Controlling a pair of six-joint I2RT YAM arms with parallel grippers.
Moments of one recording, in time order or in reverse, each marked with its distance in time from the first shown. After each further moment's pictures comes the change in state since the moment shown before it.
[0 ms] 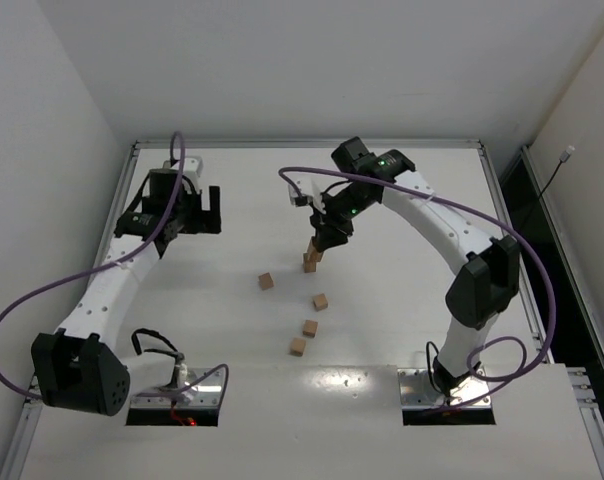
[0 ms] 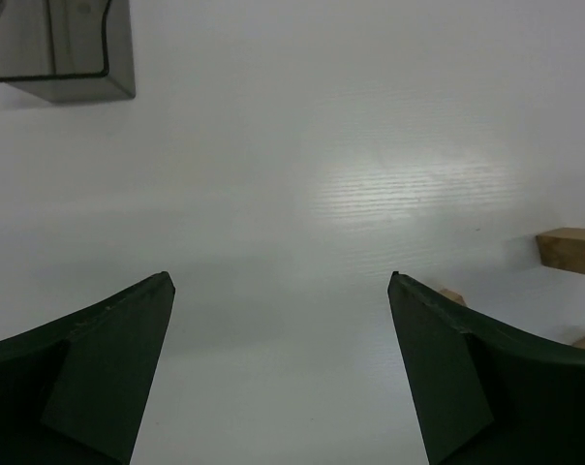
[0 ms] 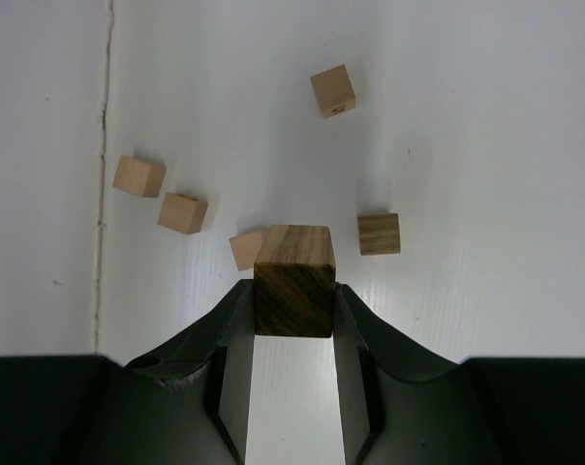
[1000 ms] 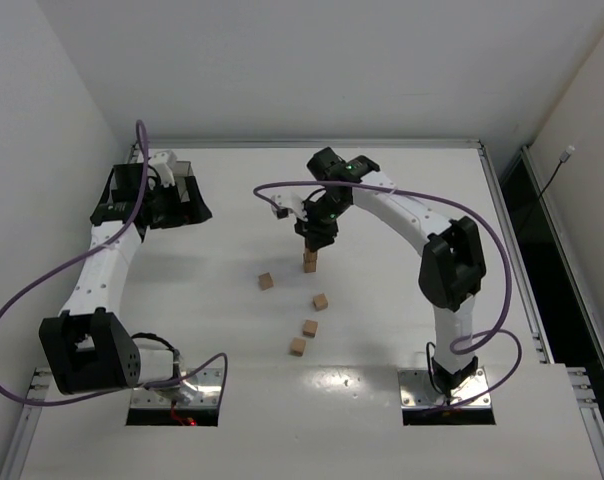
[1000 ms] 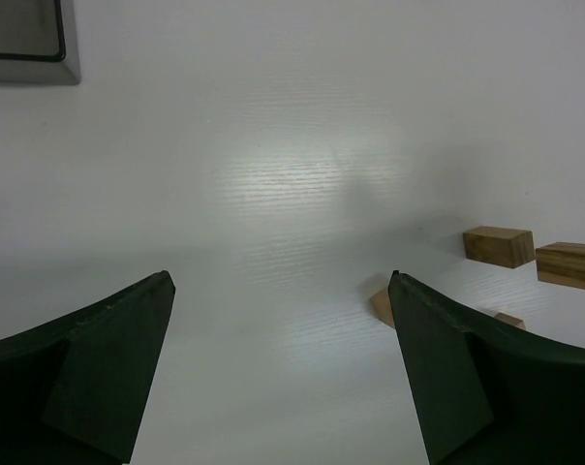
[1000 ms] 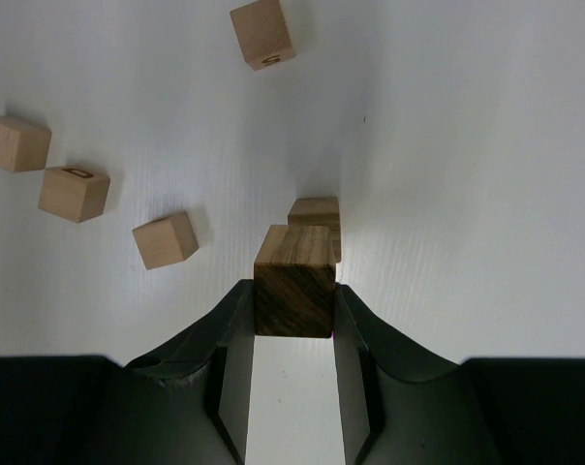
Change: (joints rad) left arm 0.282 0.111 0.061 -0.028 0.393 -0.039; right arm 0.055 0.198 0.058 0.070 0.177 -0.060
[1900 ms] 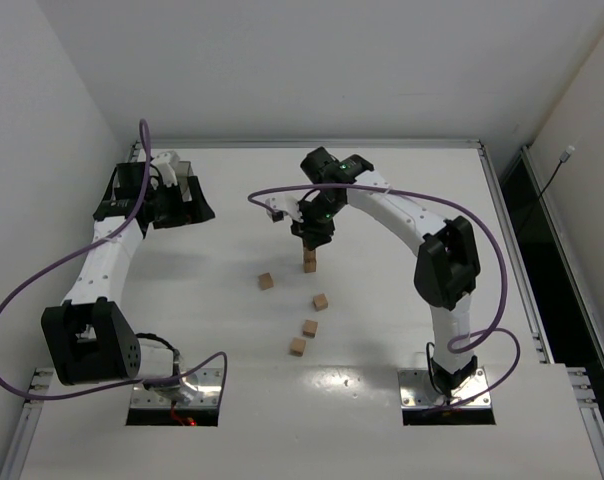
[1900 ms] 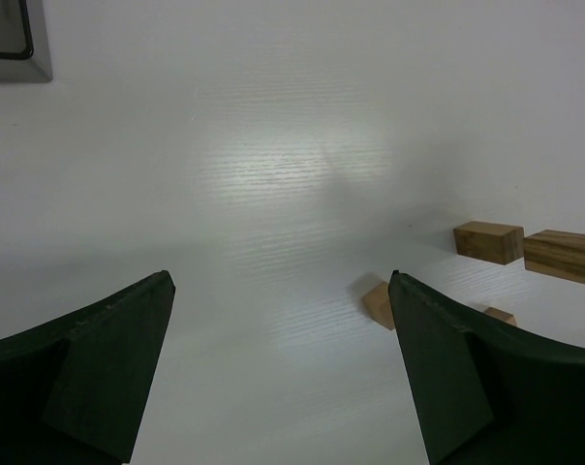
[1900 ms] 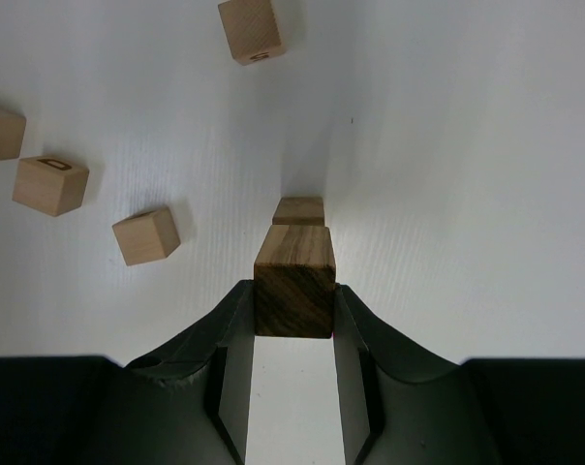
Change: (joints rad) left arm 0.002 0.047 0.006 0.013 0.042 -0.004; right arm 0.024 0.041 0.063 -0.029 0.050 -0.038
